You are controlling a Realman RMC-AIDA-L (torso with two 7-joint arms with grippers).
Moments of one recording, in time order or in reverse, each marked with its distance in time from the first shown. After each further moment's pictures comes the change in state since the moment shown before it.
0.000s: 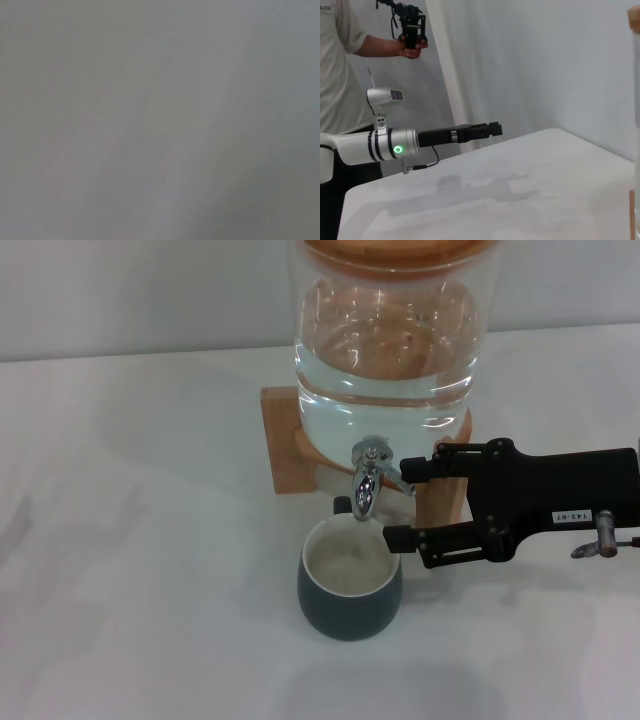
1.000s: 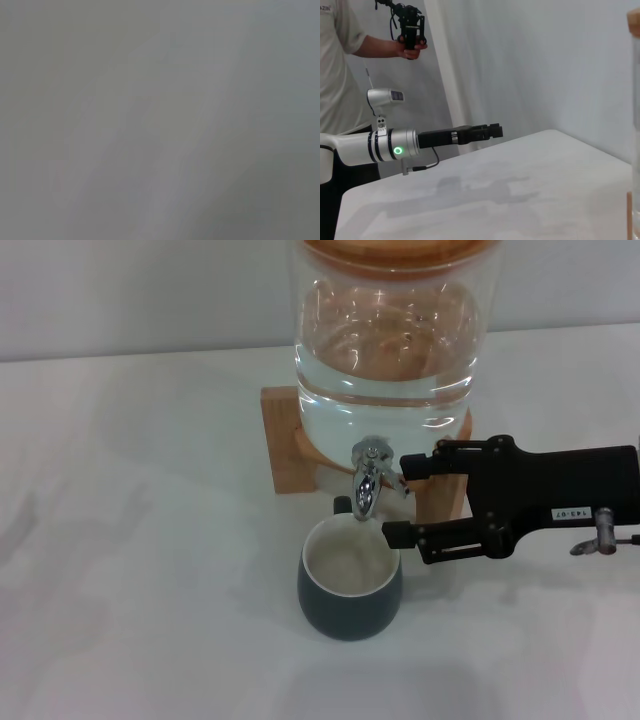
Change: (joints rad) left arm -0.012 0.000 -0.006 -0.002 0.014 0.002 0.000; right arm -0.004 0.002 -0.001 -0.008 0.000 -0.008 0.003
